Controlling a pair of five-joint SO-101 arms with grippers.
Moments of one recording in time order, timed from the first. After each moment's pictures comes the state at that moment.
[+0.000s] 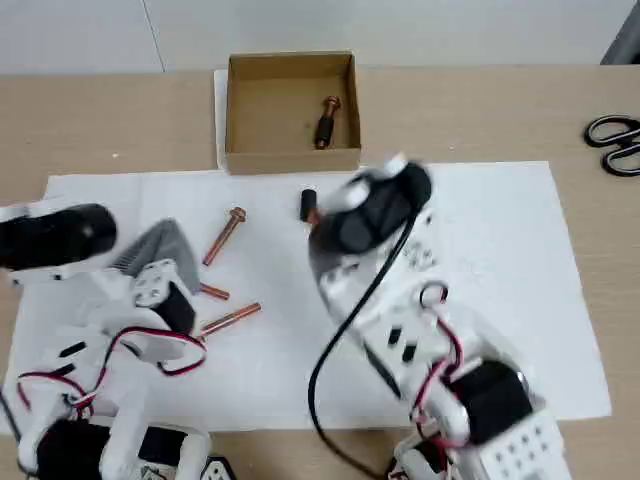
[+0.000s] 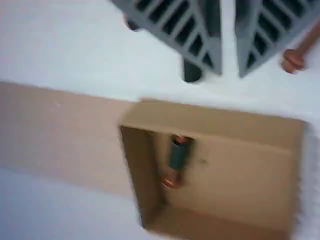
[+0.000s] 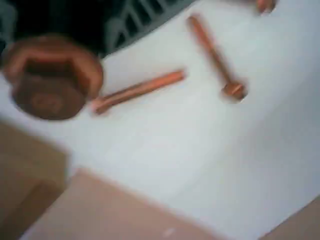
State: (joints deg) left arm 1.8 -77.4 40.6 68.3 25.3; right arm -31.6 -60.0 34.5 55.6 -2.2
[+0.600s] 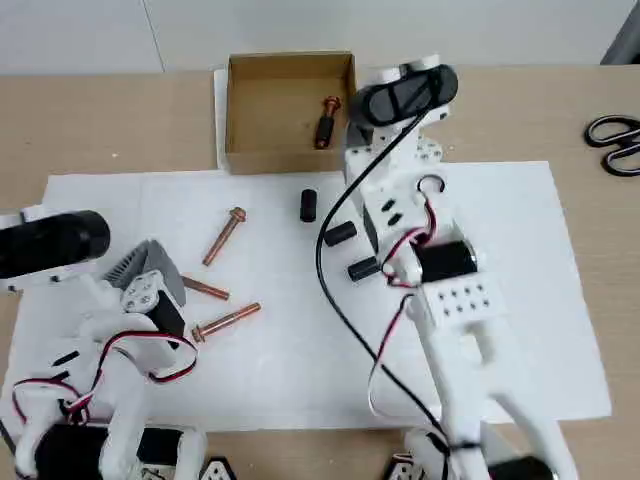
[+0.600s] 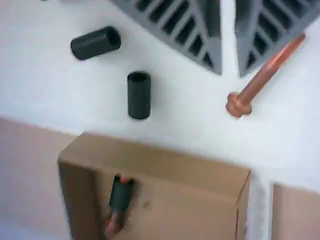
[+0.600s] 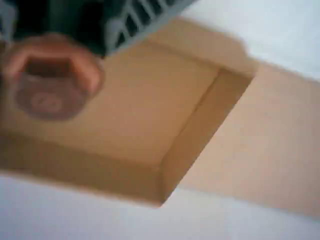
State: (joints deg) left arm -0.8 -77.5 41.5 76.3 24.7; right arm -16.9 -27.1 34.6 15.1 -2.4
